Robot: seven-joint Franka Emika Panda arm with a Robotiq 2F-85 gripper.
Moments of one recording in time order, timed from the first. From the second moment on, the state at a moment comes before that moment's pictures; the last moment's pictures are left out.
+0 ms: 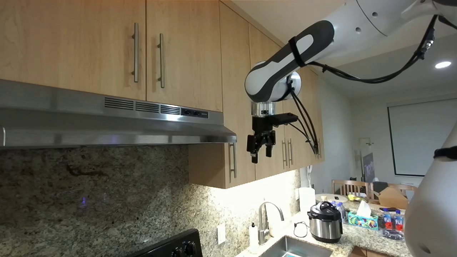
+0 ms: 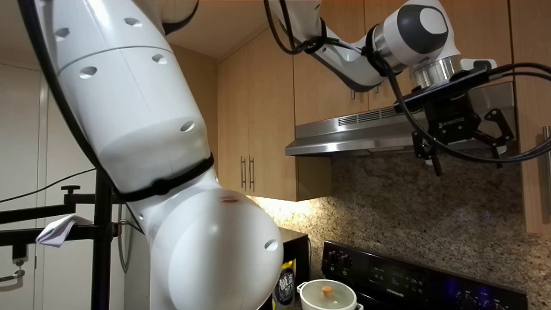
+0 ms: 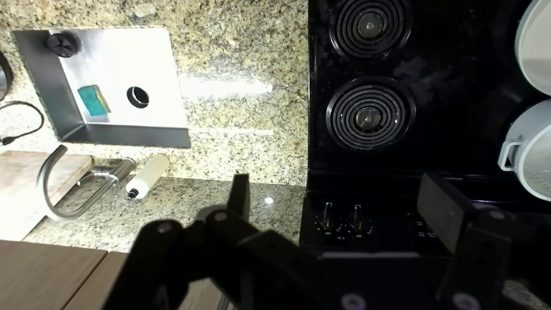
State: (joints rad) arm -0.09 -0.43 -0.14 -2.25 -0.19 2.07 -0.21
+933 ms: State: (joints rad) arm -0.09 -0.43 -0.14 -2.25 -0.19 2.07 -0.21
